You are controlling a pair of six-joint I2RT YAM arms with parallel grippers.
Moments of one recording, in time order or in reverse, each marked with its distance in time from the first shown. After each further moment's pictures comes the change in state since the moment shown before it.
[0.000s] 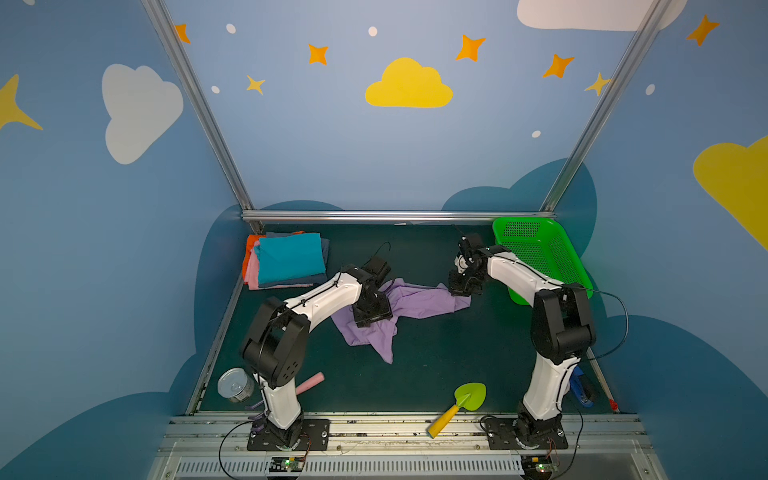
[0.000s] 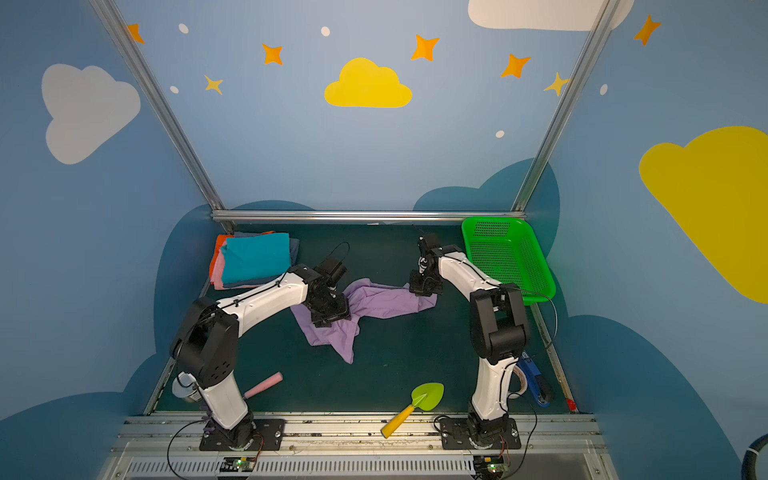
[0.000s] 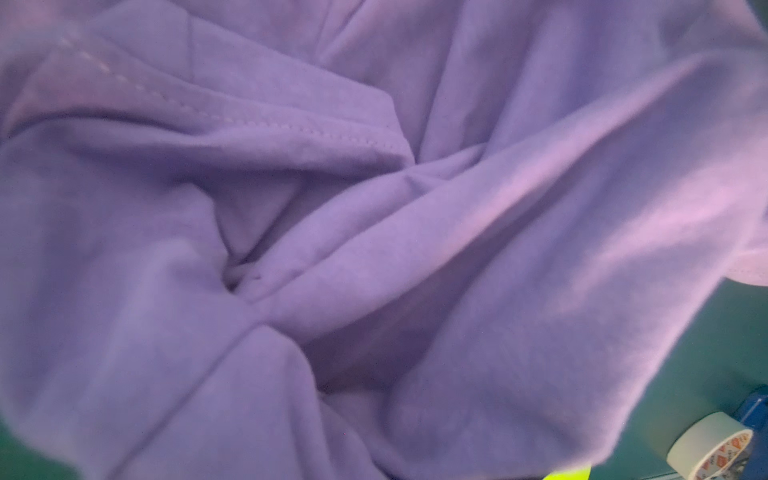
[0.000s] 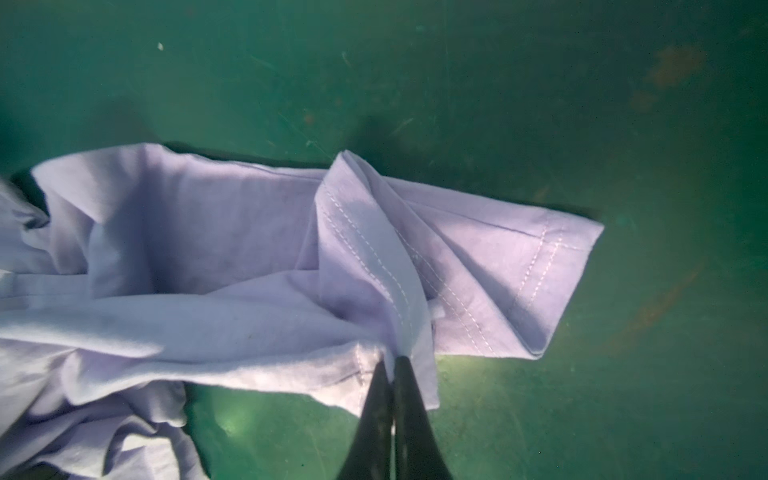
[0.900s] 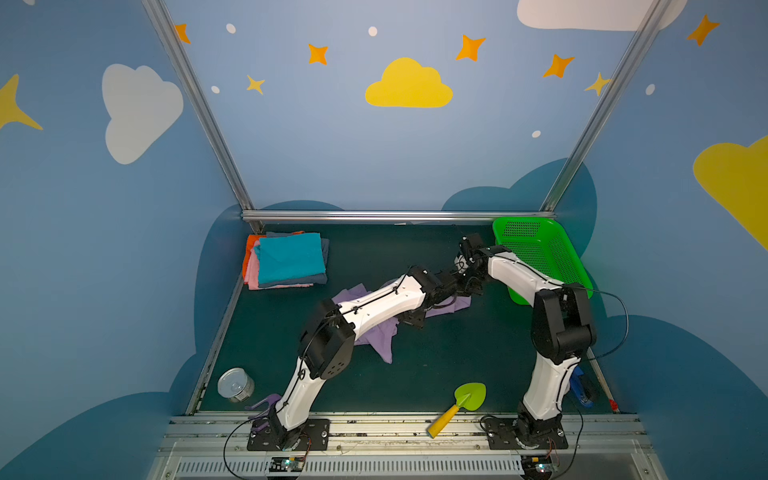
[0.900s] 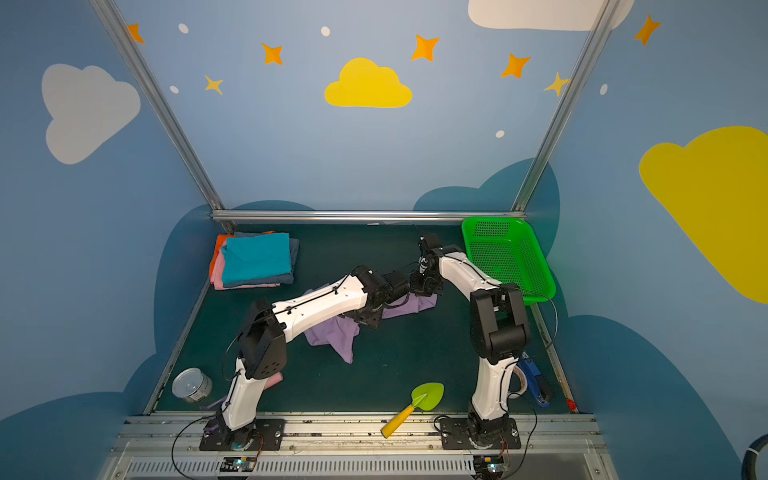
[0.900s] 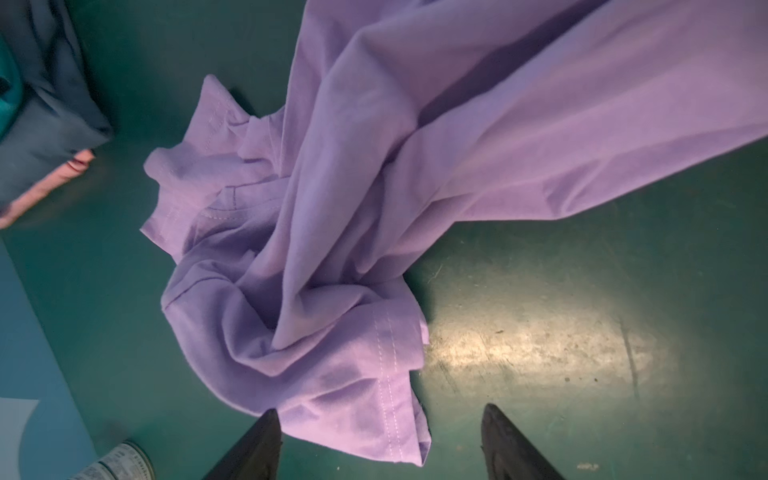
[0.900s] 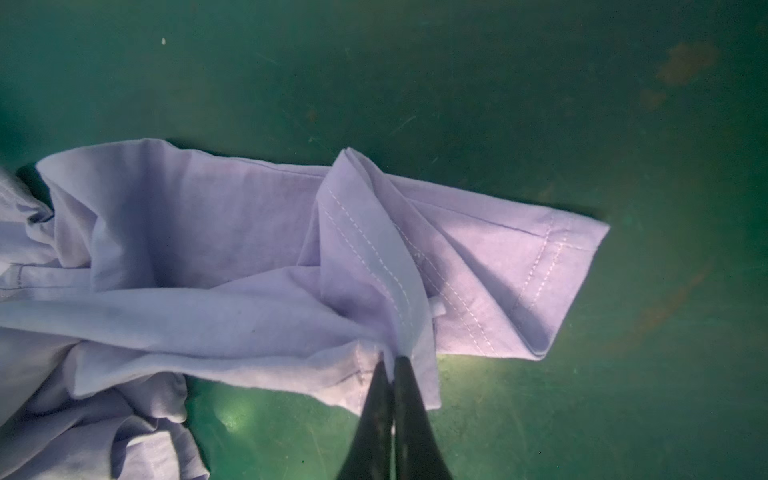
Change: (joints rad) left arm -0.361 0.322 0.584 -0.504 -0.560 0.105; right arm -0.004 0.000 0.000 0.001 -0.021 -0.007
